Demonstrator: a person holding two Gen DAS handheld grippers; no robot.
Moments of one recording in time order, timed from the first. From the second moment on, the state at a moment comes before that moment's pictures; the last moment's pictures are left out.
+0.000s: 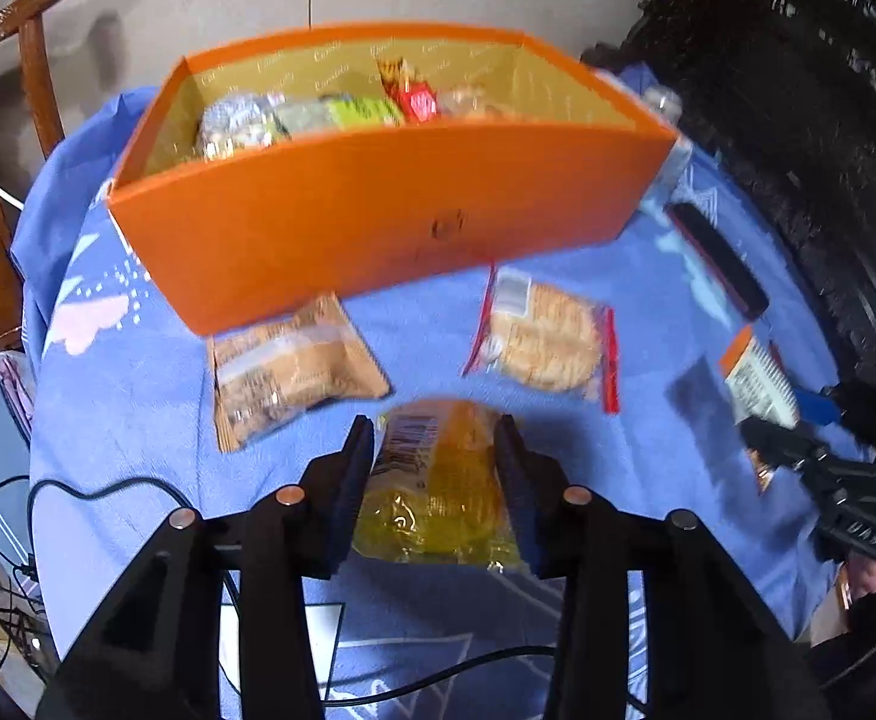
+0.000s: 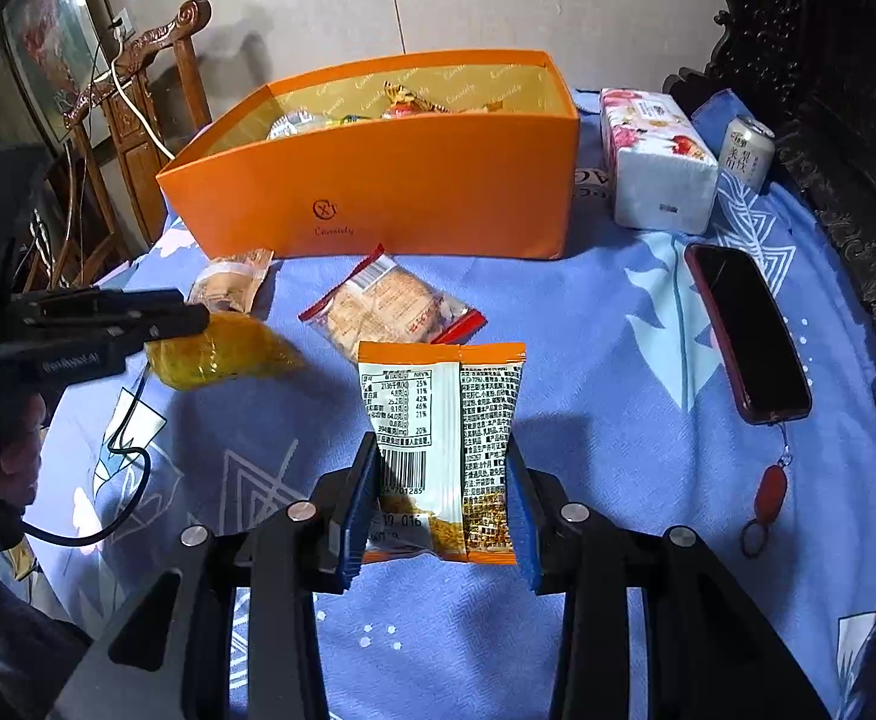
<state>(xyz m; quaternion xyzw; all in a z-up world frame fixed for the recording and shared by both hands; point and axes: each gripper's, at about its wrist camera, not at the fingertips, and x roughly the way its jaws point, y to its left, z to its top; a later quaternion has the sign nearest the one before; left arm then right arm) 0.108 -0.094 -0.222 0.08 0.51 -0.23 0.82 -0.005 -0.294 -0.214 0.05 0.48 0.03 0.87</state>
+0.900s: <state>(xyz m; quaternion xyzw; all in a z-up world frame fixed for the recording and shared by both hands) 0.087 -0.082 -0.187 0.11 0.49 -0.26 0.83 -0.006 -0.296 -0.193 0.06 0.46 0.02 0.88</state>
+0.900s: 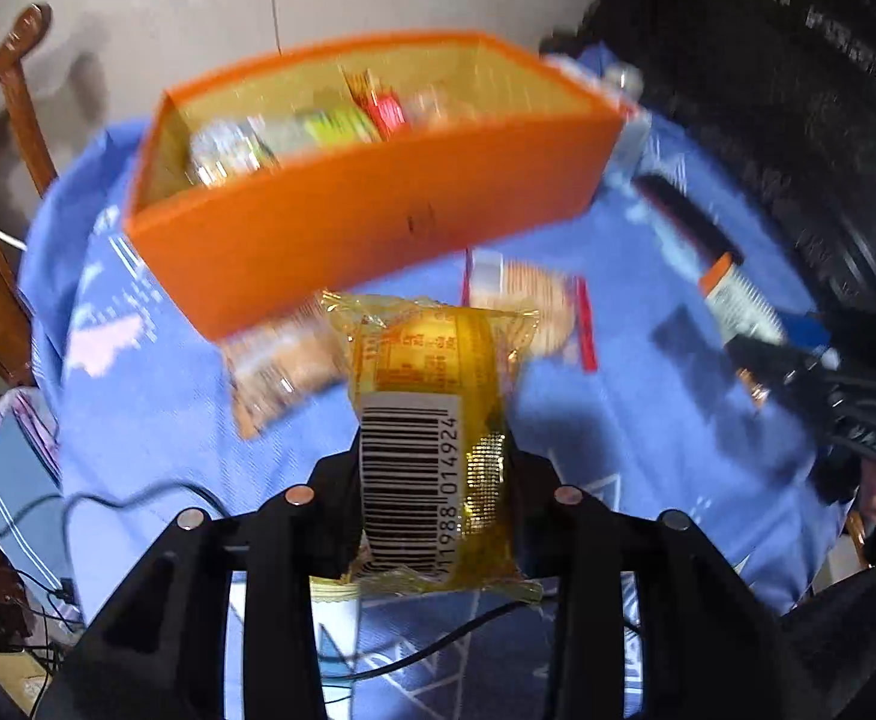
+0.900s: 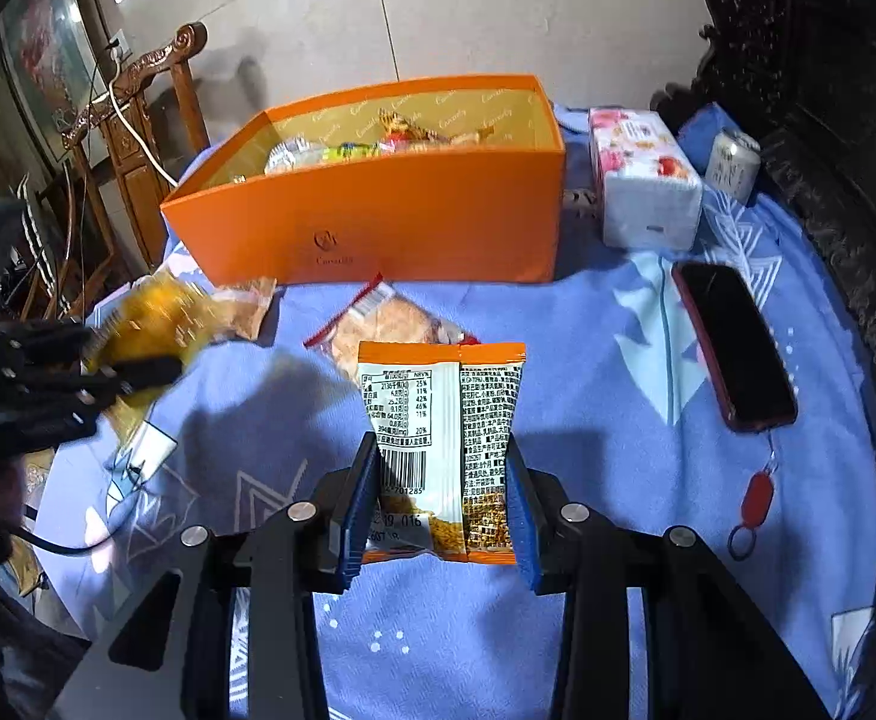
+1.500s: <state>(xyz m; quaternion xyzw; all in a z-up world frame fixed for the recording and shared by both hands) 0.240 -0.101 -0.035 0.08 0.36 -0.18 0.91 0.144 -0.299 -0.048 0.01 0.30 0.06 0.95</state>
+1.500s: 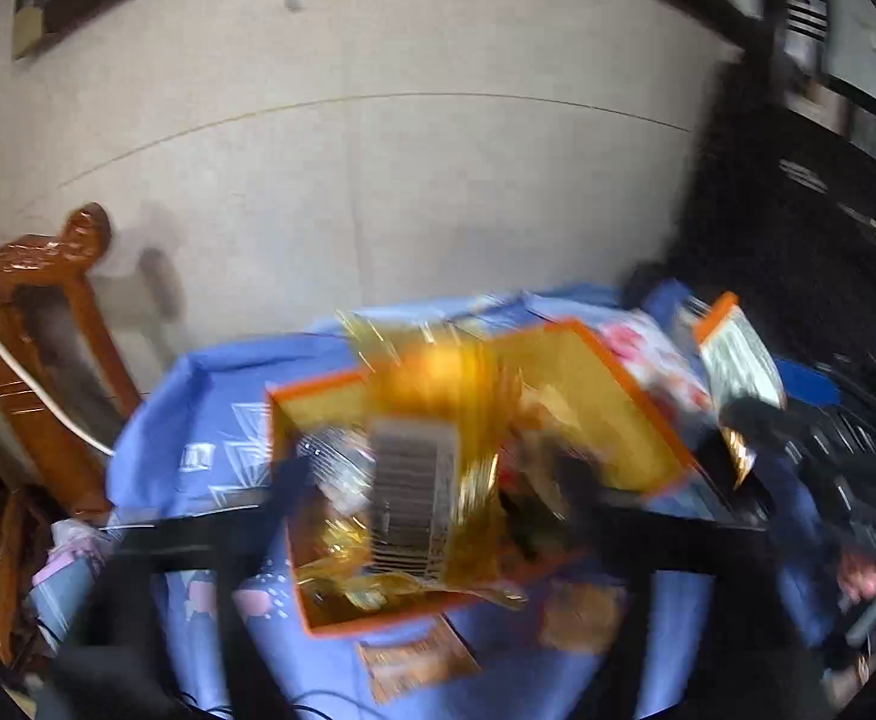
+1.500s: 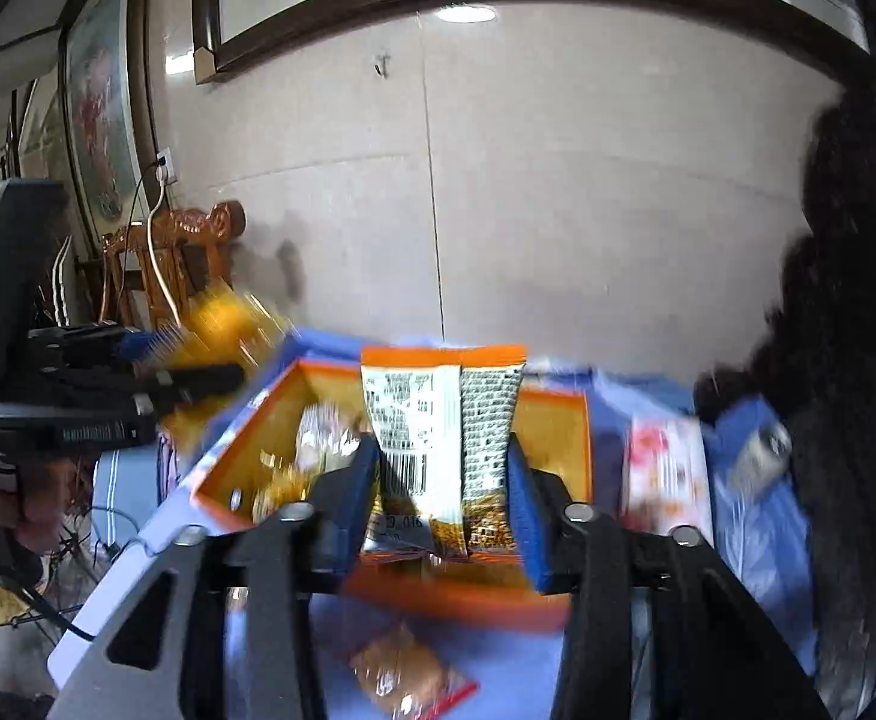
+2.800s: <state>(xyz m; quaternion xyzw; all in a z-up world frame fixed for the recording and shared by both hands) 0.153 -0.018 -0.202 0.11 0.50 -0.14 0.85 0.138 -0.237 -0.283 -0.14 0.56 0.17 0.80</state>
